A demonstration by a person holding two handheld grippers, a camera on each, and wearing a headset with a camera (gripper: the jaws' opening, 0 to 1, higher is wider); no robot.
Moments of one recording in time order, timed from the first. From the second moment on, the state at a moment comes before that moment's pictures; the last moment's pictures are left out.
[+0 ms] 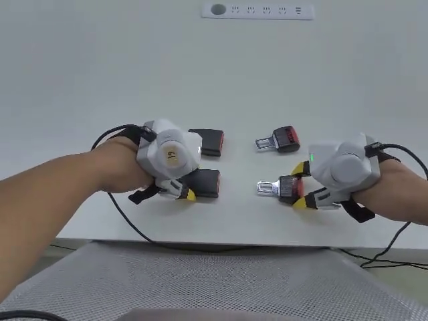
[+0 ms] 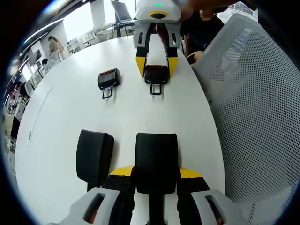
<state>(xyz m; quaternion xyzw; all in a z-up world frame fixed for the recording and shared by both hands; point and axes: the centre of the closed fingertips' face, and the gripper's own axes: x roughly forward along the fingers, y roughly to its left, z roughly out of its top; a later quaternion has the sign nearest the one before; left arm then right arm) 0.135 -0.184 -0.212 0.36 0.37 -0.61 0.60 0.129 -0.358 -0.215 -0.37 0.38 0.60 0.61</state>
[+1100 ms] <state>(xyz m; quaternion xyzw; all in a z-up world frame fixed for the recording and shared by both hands) 0.177 -0.194 -0.164 0.32 0.34 -0.59 0.66 0.175 -0.341 -0.171 -0.36 0.34 0.58 0.64</state>
